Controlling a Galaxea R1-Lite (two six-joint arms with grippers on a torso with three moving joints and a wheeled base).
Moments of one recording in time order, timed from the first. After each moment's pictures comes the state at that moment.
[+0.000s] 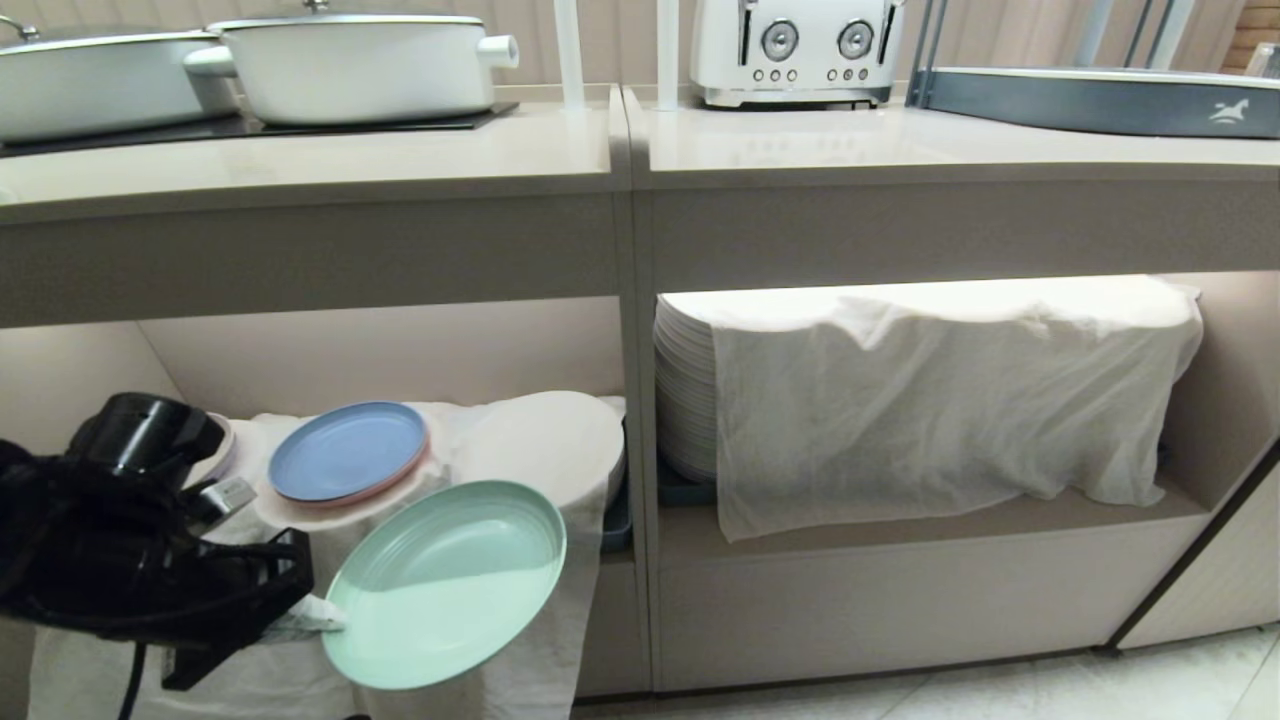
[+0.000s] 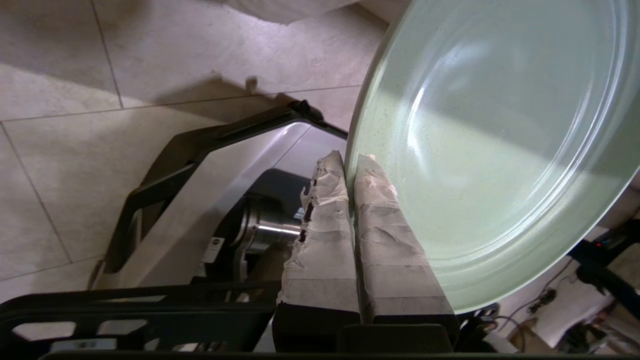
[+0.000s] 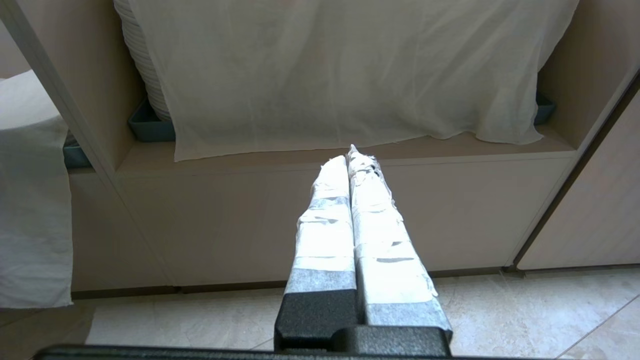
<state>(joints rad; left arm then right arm) 0.04 1.60 -0.76 0.36 -0.35 -0.57 0.00 0.00 0.00 0.00 0.00 0.00</state>
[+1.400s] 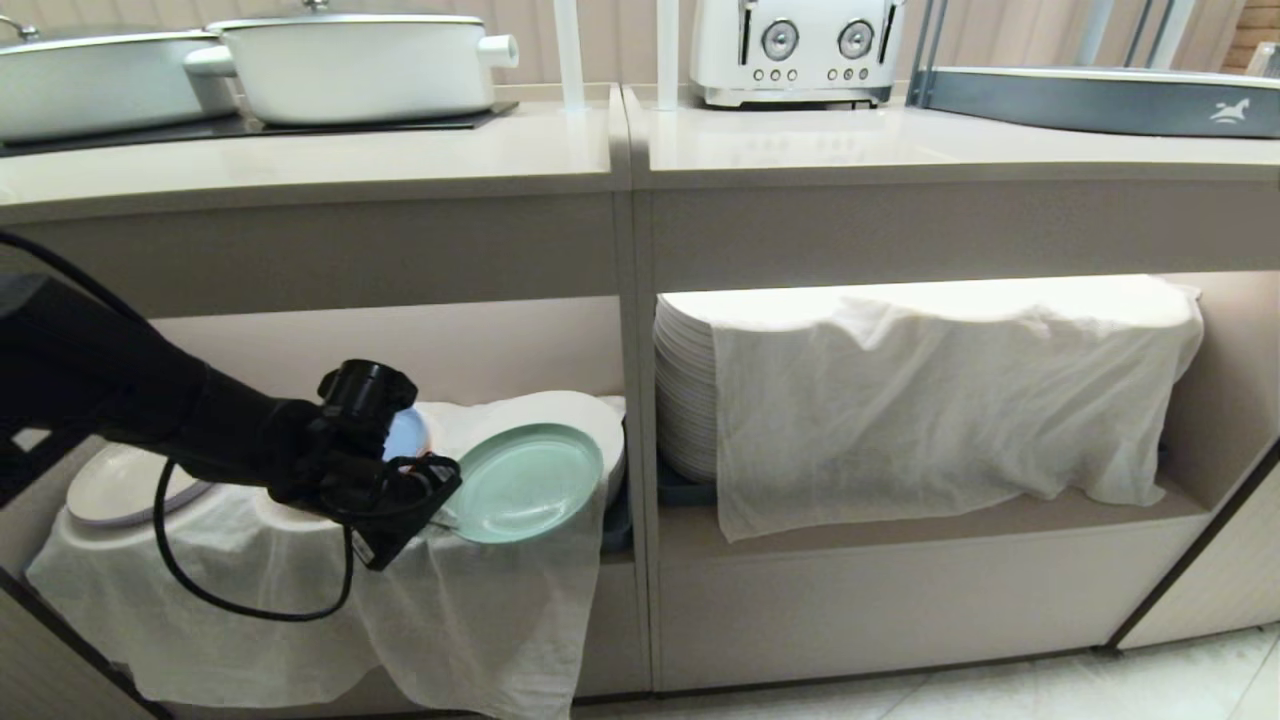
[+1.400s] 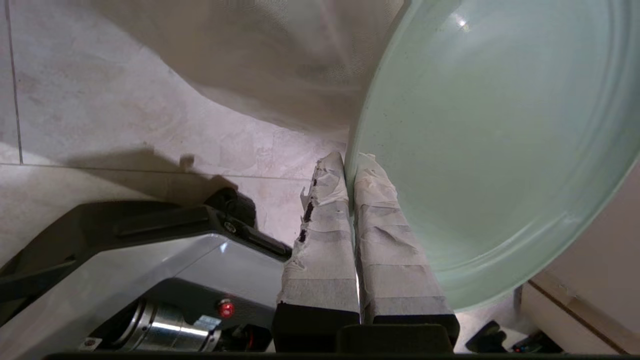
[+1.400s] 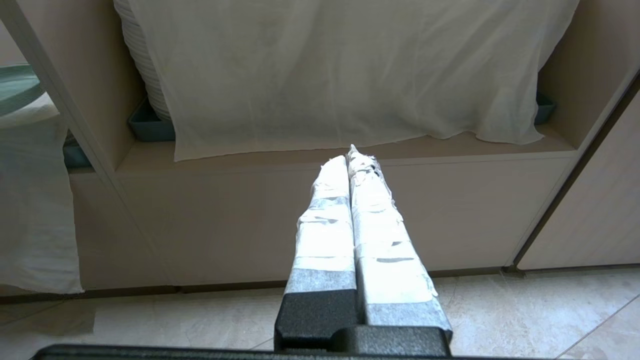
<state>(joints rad) -0.12 2.07 -1.06 0.07 -0.17 -1.00 0.00 0.00 0.00 0.00 0.00 0.00</state>
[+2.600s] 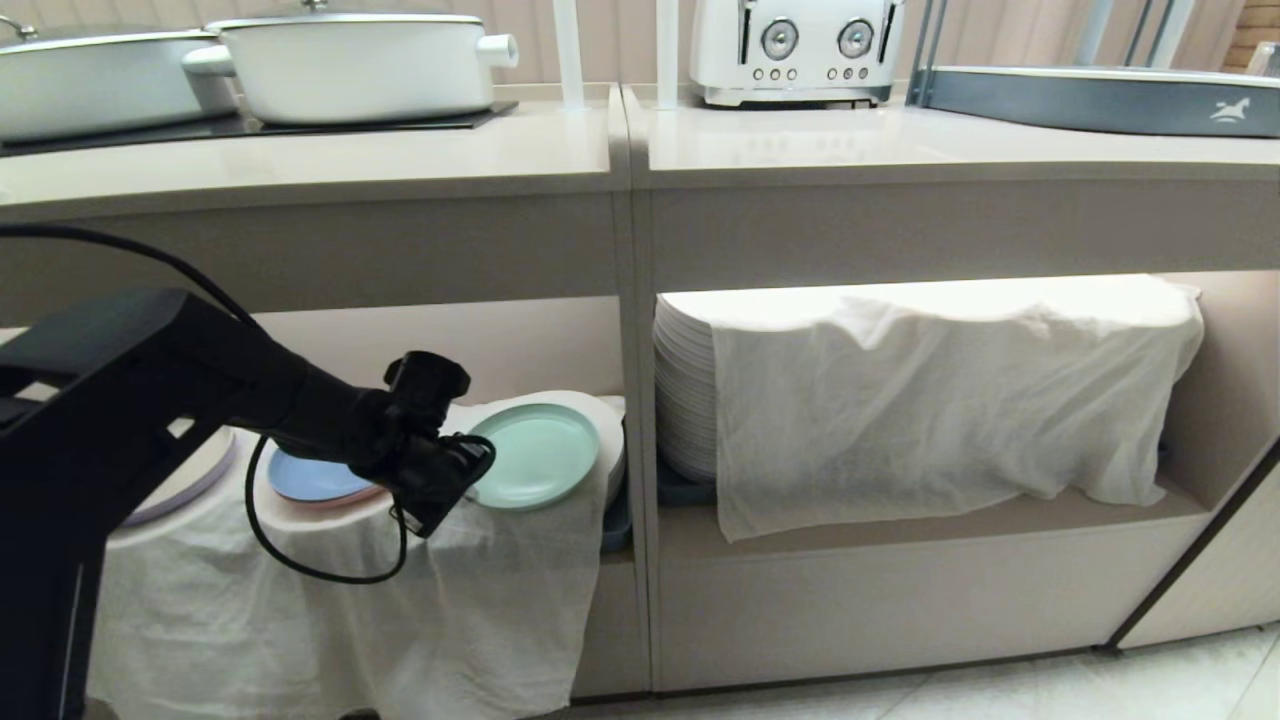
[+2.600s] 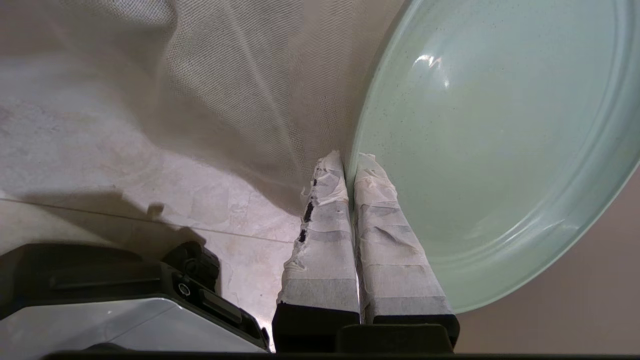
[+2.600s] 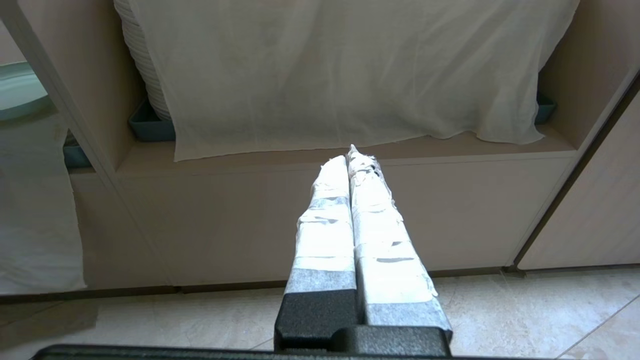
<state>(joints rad) -0.17 2.24 -1.27 0.07 0.02 -1.16 0.00 0.00 0.00 0.00 0.00 0.00</state>
